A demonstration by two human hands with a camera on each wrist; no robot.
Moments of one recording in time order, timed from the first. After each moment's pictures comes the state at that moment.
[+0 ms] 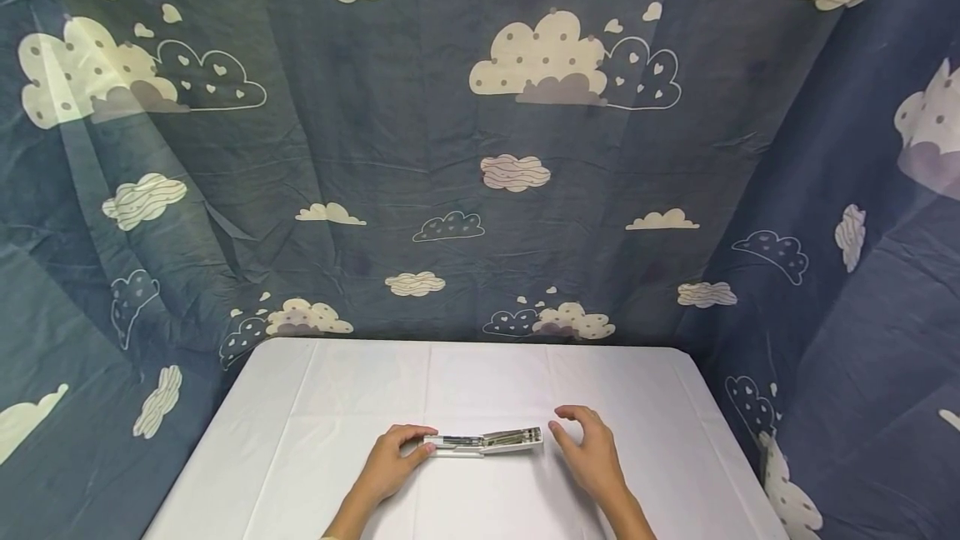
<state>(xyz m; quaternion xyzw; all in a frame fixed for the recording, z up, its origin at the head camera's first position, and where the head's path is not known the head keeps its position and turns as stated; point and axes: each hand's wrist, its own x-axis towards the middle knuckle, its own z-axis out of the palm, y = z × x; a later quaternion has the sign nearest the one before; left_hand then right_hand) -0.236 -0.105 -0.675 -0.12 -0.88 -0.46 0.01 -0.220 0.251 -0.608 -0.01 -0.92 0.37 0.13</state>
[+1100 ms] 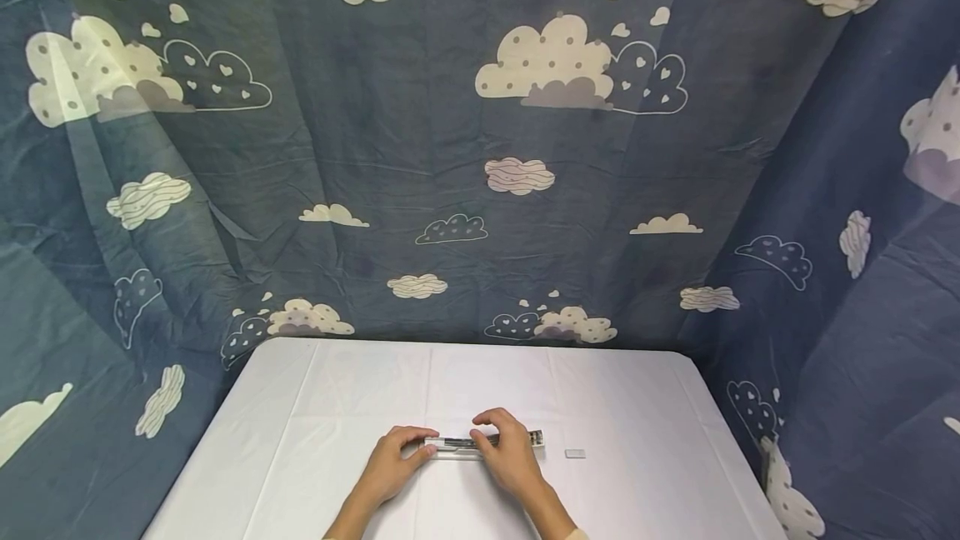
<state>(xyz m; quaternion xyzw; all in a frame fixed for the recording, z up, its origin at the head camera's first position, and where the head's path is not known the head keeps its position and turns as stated) -0.237 -0.106 -0.673 -0.11 -0.88 -0.46 0.00 -0.235 0.135 -0.623 0.09 -0.90 0.42 0.10</state>
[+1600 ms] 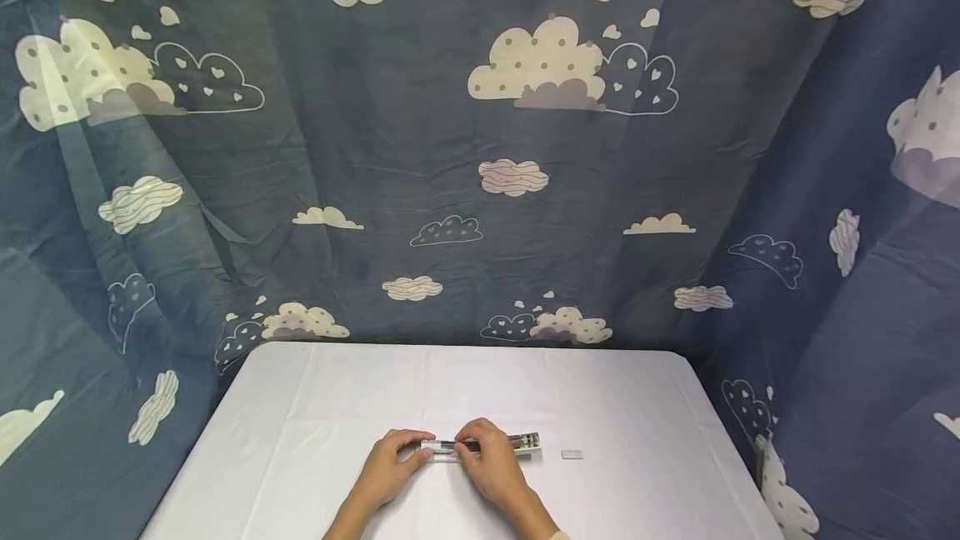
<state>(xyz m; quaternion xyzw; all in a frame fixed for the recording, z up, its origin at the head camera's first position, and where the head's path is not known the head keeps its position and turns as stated) -0.238 -0.102 -0.673 -0.12 -0.88 -0.46 0.01 -0.231 0.124 -0.637 0.15 -0.91 0.38 0.07</state>
